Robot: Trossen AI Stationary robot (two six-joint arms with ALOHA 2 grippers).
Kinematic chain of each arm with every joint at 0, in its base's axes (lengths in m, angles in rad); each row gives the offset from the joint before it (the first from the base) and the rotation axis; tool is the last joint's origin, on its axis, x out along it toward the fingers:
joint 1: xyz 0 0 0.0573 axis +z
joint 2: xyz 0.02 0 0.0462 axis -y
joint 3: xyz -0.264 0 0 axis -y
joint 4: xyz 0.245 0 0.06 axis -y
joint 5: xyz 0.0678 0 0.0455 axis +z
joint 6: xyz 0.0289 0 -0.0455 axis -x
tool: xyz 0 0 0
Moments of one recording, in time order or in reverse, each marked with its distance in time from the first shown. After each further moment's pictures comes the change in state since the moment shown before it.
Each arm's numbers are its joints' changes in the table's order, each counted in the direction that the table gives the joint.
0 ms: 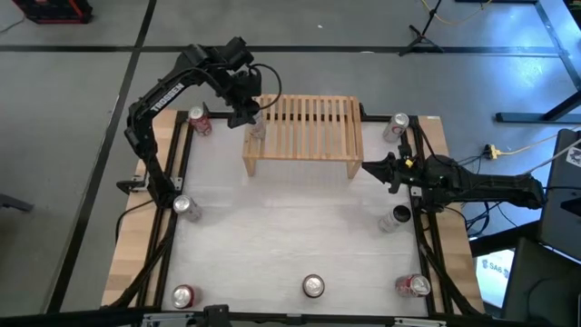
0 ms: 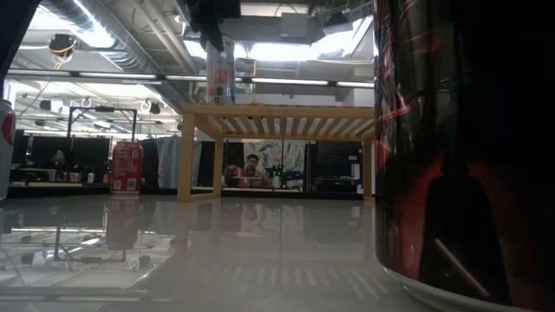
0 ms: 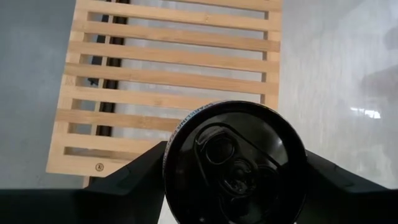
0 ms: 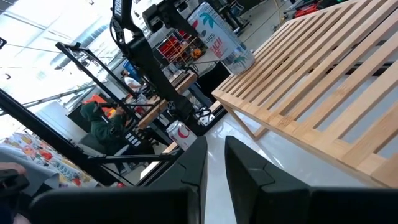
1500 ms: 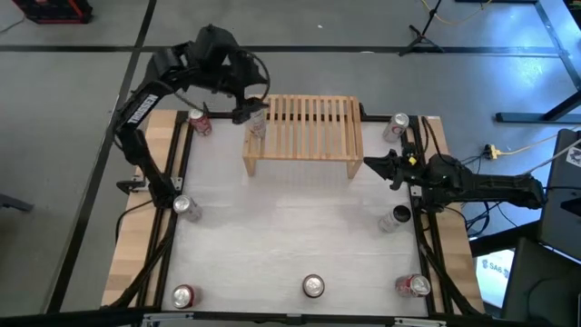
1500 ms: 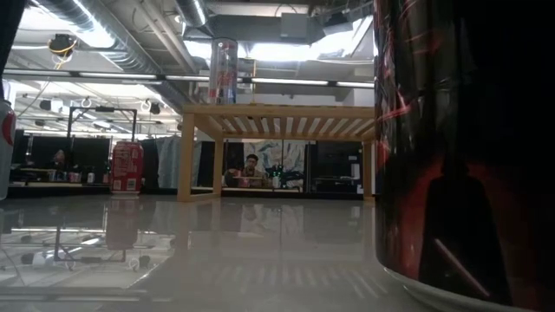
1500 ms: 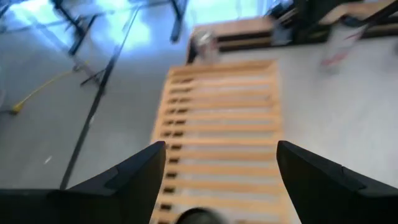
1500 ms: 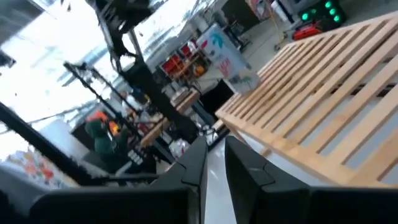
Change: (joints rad) left arm -0.191 0.077 0.224 0.221 0.122 0.105; right arm 0.000 -0.001 0.000 0.073 -0.054 -0.001
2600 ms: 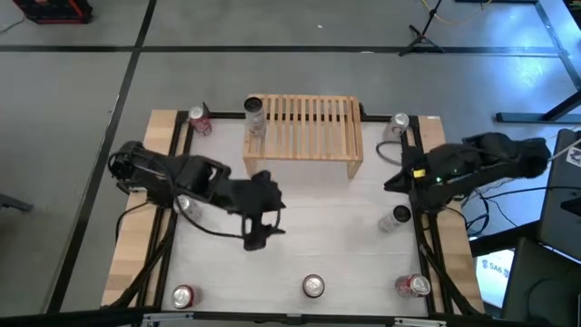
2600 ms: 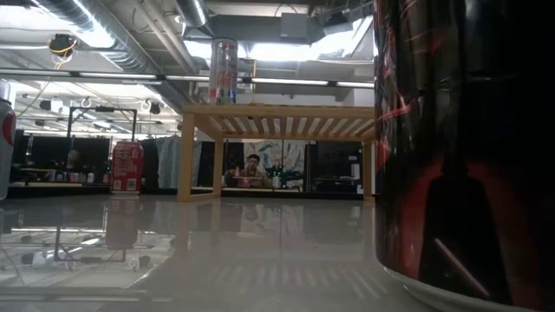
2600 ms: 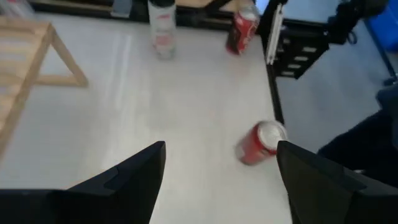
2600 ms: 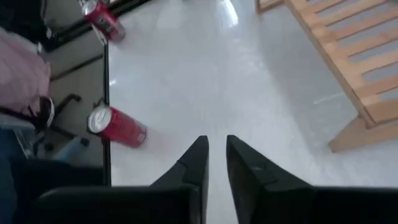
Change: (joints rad) left arm -0.829 0.031 -0.399 0.268 0.332 0.766; right arm 0.336 -0.499 1.001 -1.309 0.110 0.161
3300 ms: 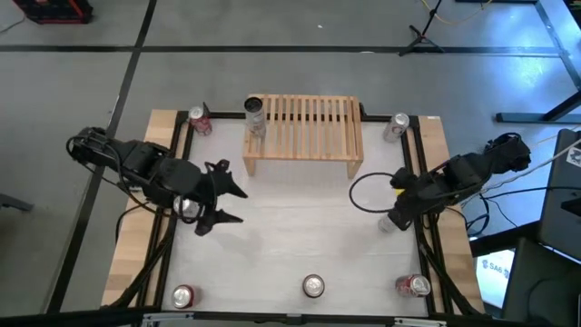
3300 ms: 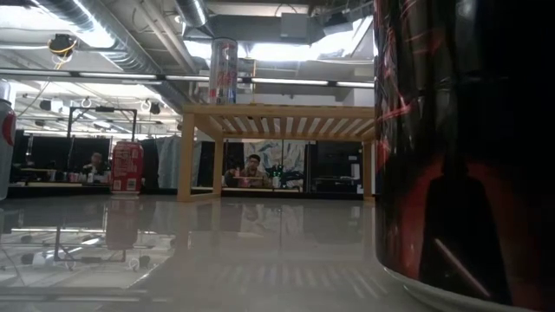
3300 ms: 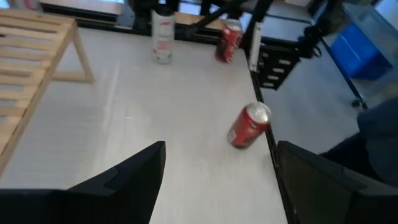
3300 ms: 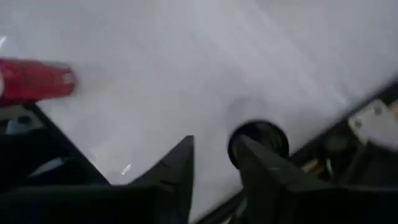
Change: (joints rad) left arm -0.043 0.485 -0.516 0.200 -0.035 -0.001; right arm 0.220 -0.255 0.088 -0.410 0.013 -0.677
